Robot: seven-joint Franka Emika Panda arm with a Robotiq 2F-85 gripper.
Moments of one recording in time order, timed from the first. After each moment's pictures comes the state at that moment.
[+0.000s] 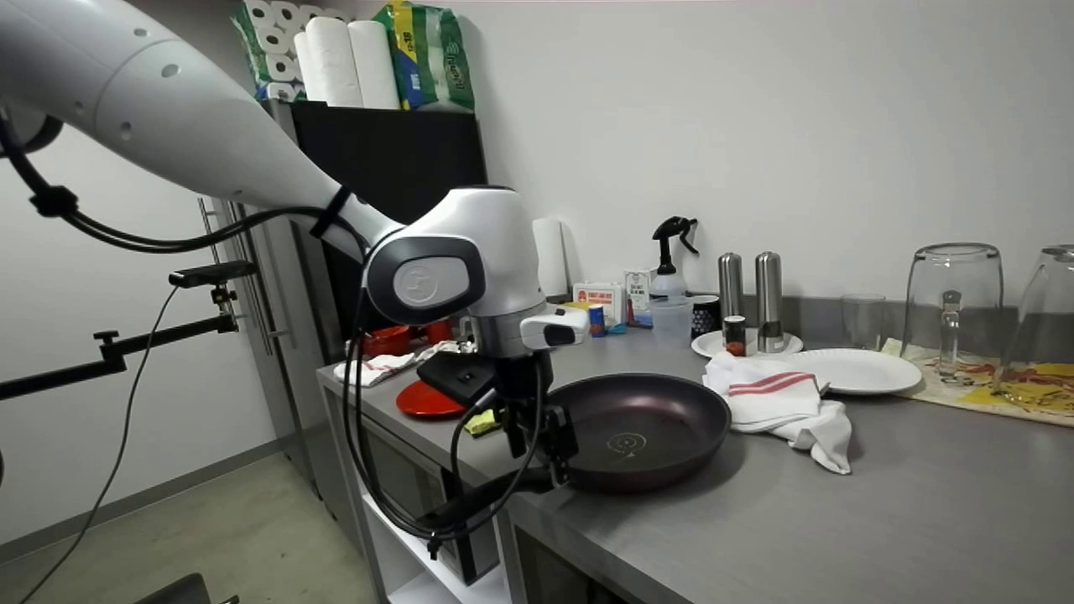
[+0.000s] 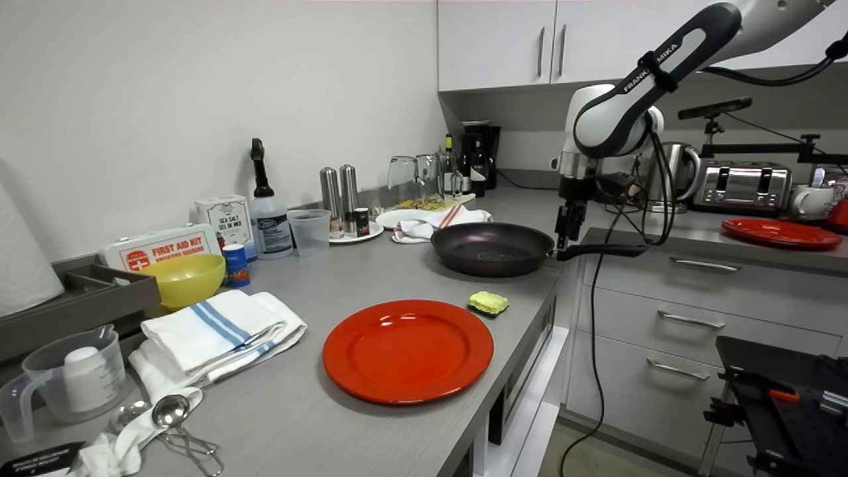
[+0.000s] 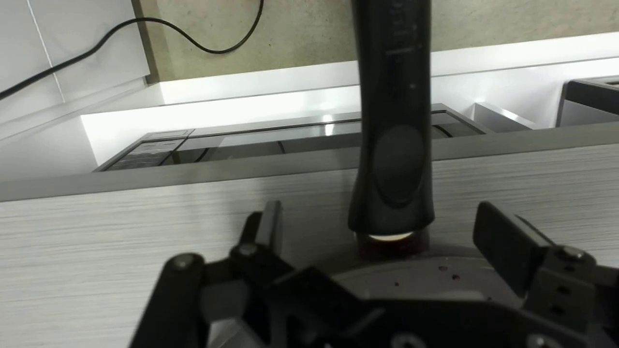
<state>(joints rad) -0.18 0.18 -0.26 -2.17 0.06 2.41 -0.32</state>
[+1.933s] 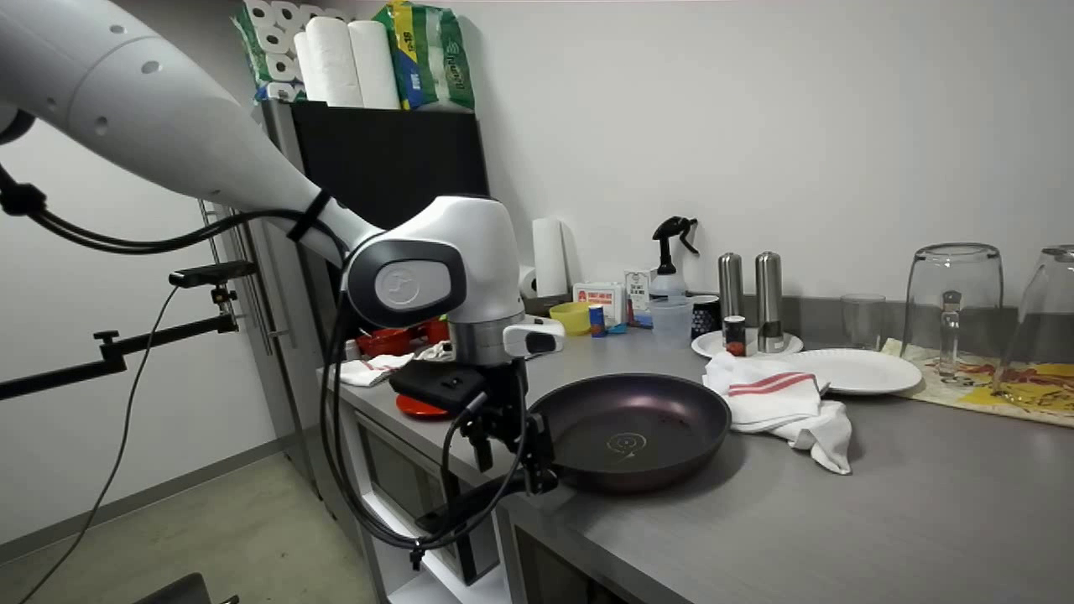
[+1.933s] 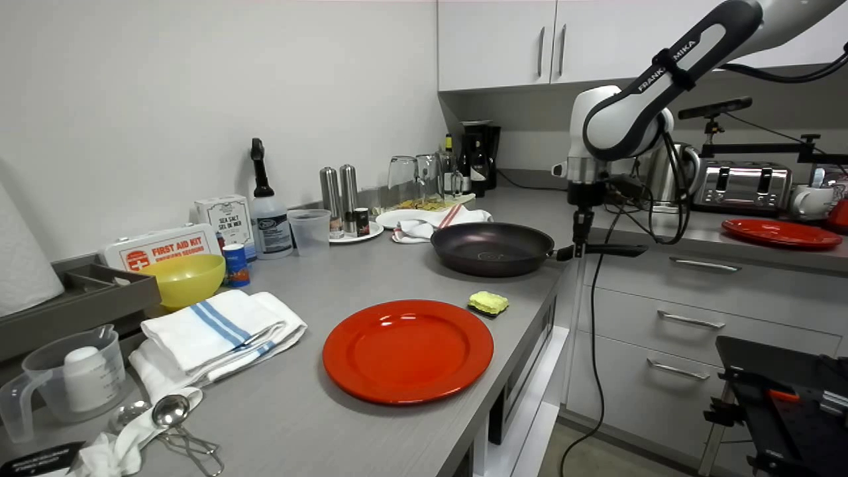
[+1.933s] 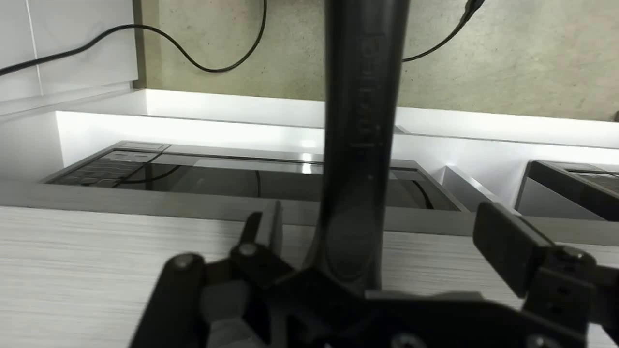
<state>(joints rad) -0.21 0.13 -0.20 -2.24 0.00 2.36 -0.44</state>
